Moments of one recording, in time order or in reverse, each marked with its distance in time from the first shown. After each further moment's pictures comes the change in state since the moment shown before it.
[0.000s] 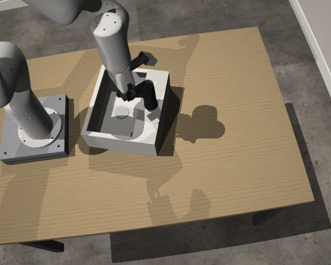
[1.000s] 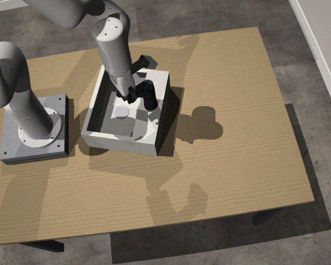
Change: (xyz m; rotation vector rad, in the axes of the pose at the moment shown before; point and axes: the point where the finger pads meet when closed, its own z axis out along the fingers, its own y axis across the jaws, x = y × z) arm 0.000 0.000 0.017 0.000 0.000 0.000
